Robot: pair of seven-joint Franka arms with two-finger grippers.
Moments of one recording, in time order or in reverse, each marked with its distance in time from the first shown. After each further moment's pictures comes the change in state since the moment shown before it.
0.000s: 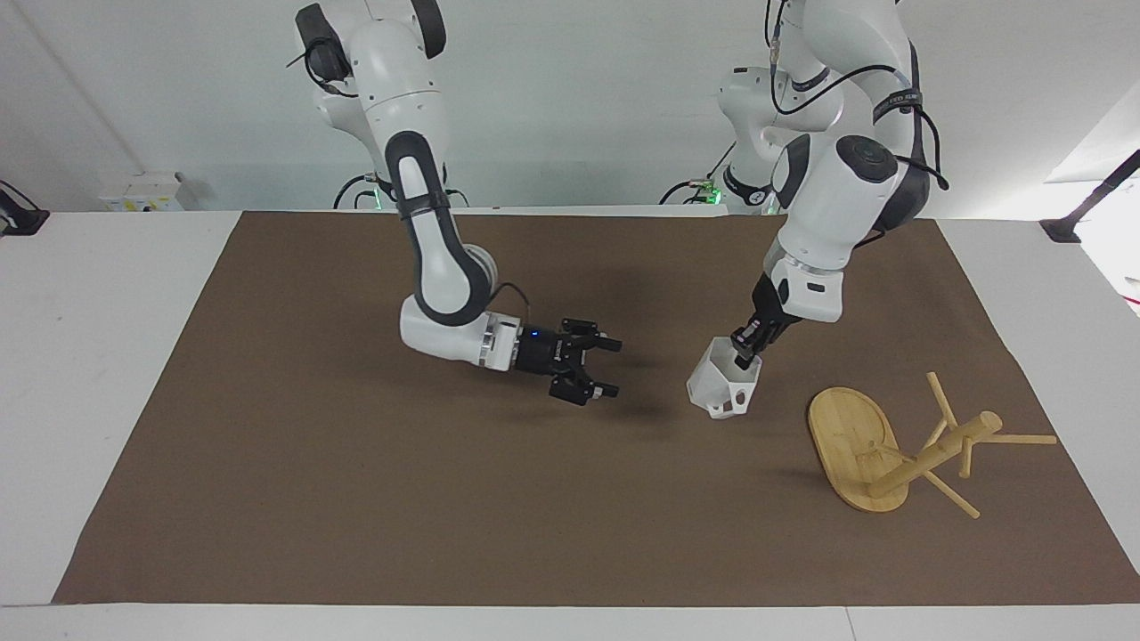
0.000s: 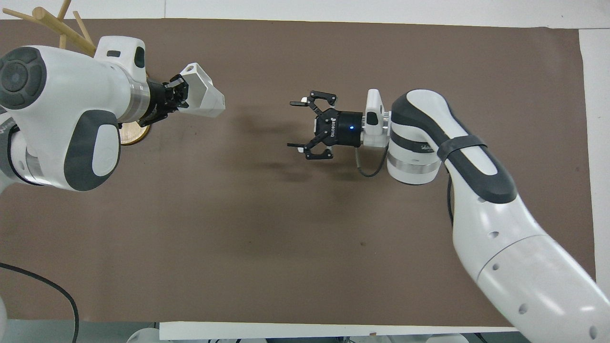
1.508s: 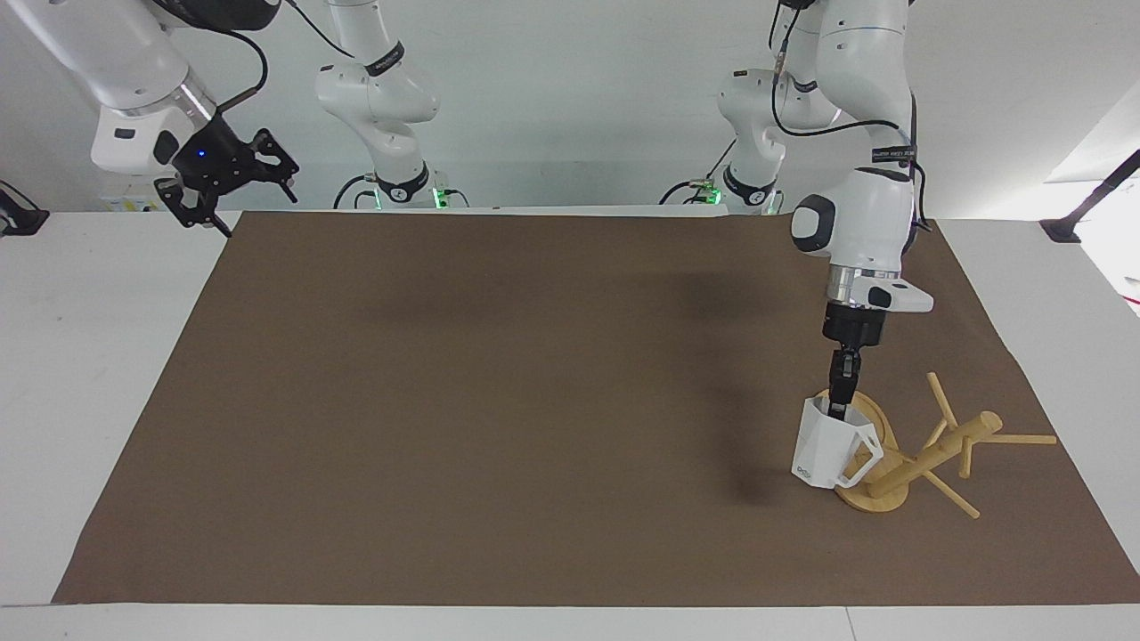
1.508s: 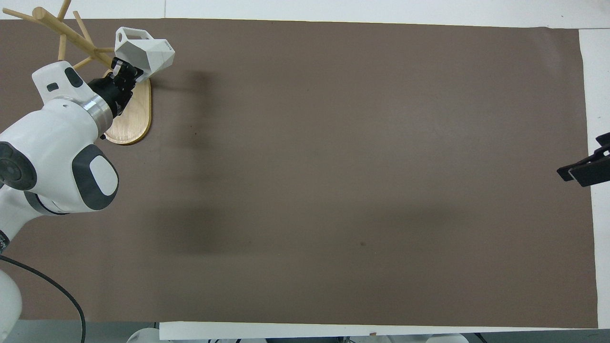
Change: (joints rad) left arm 0.099 0.002 -0.002 -0.311 -0.116 0.763 -0.108; right arm -0.380 -0.553 0.016 0.288 -1.604 -0.587 1.932
